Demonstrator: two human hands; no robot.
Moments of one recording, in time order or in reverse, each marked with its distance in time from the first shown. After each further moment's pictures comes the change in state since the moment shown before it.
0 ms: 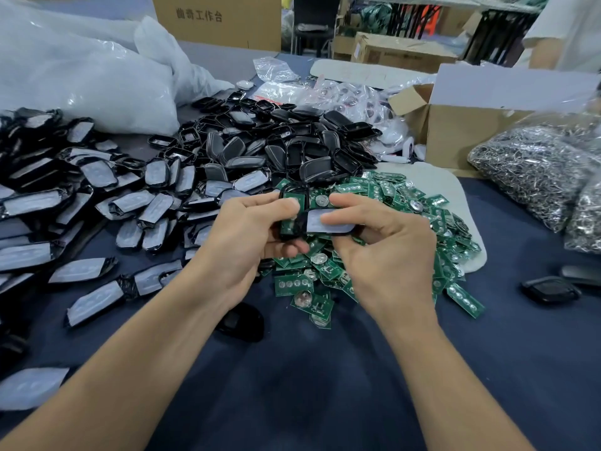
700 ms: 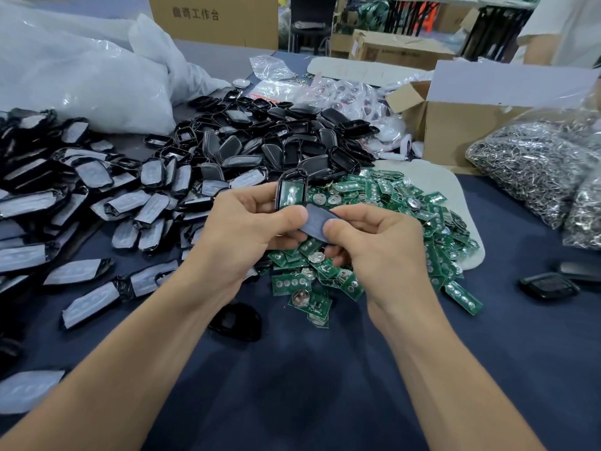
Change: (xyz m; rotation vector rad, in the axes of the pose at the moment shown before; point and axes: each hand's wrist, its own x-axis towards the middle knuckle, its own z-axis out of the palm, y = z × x) left_hand -0.003 0.004 -0.003 0.171 -0.048 0.164; right_hand 0.003 -0.011 0.003 0.293 -0.032 0.484
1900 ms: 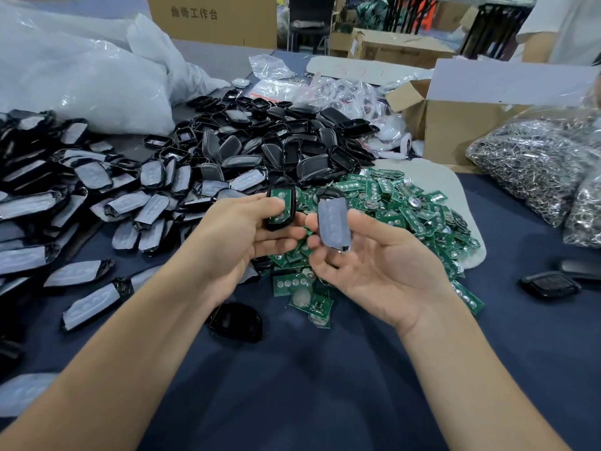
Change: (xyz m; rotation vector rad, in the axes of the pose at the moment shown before) left_hand 0.005 0.000 -0.008 -0.191 0.021 -0.254; right_hand 0.007 -0.004 -0.016 0.826 -0.449 0.618
